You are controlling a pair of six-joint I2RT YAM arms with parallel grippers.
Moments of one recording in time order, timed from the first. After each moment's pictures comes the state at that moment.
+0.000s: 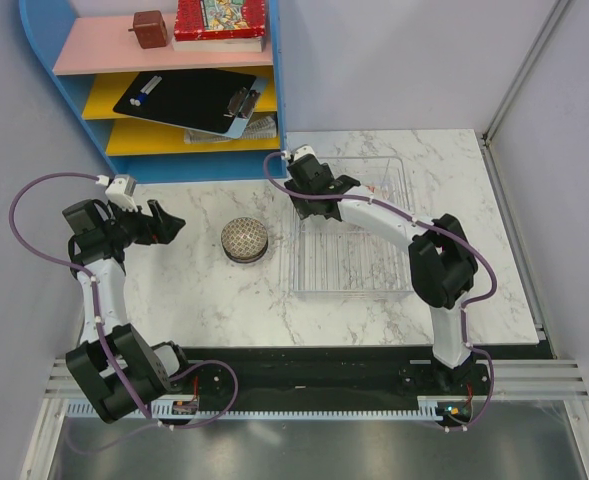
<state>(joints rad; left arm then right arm) 0.50 1.15 0.82 -0.26 0.85 0.15 0.70 2.01 1.67 -0.50 0.40 0.11</state>
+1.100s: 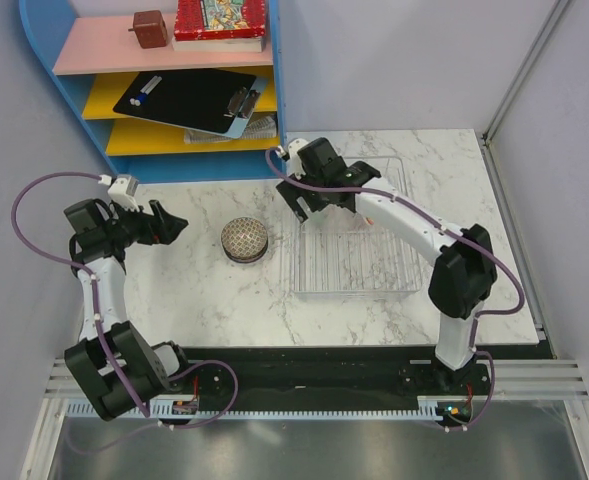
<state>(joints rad) 0.49 1.16 0.82 -0.26 0.89 0.15 0.69 1.90 1.74 -0.67 0.10 -0.06</state>
